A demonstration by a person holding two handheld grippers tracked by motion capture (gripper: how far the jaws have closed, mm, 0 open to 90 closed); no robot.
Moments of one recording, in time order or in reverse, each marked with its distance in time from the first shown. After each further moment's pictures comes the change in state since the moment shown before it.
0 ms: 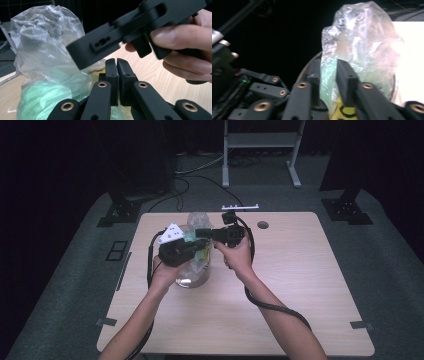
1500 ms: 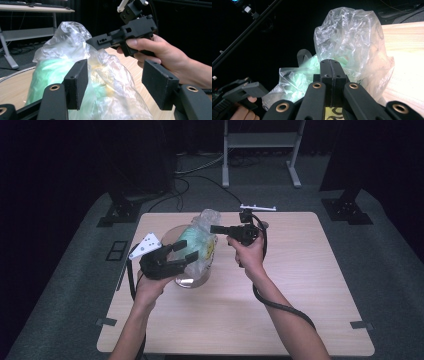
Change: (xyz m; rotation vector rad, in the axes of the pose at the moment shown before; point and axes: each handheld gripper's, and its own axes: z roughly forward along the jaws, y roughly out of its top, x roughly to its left) left arm -0.014 -0.012 -0.056 -0.158 -0.025 -0.087; right arm -0.032 -0.003 -0.029 -0.085 0.042 0.102
